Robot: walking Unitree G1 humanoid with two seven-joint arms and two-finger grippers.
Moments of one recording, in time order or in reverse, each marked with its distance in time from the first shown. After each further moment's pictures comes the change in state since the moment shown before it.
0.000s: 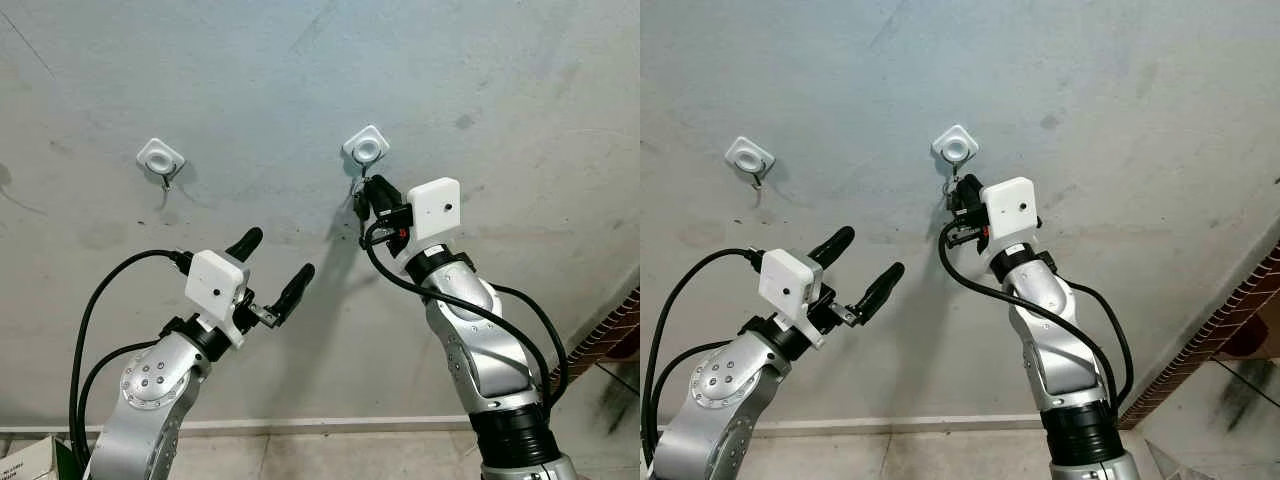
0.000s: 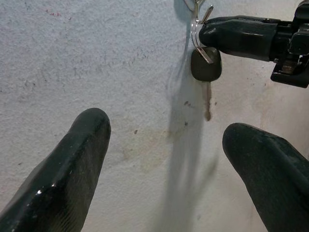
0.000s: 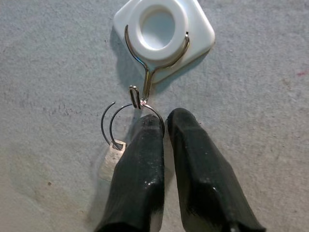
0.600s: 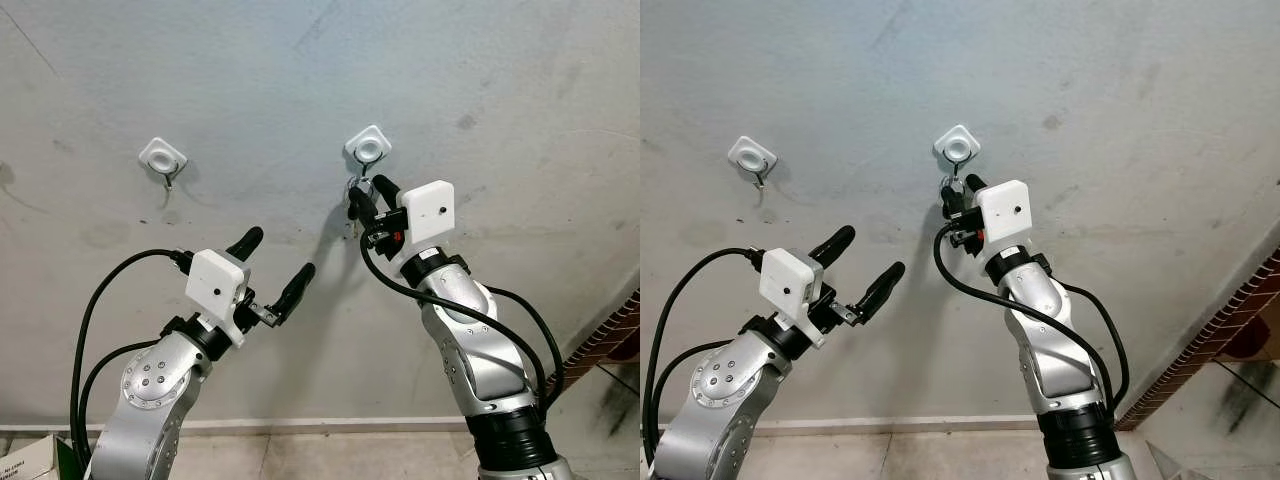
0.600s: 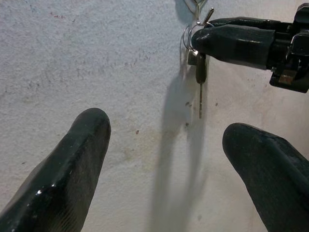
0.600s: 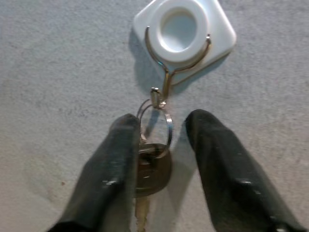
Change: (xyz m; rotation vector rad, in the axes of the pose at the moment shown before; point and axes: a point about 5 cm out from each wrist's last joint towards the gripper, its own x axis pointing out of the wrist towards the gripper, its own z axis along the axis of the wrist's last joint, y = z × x) left arm 0.001 0.000 0.000 -0.002 -0.003 0.000; right arm -0.001 0.004 -0.001 0.002 -0.004 0.015
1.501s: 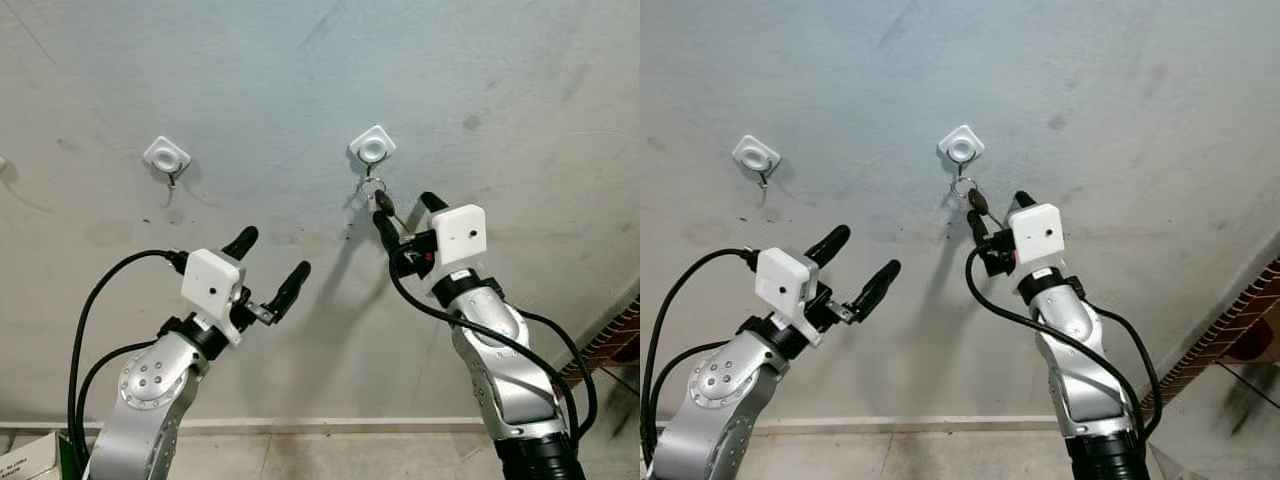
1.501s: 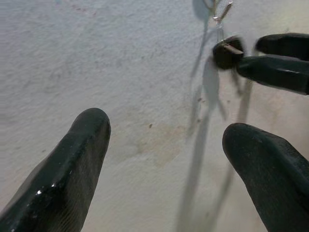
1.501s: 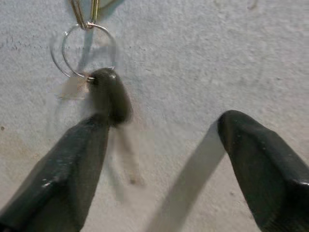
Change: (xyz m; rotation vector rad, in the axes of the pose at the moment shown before) left arm -0.007 0.005 -0.003 -0.005 0.006 0.044; right arm -0.033 -0.028 -0.018 -0.081 0.078 -0.115
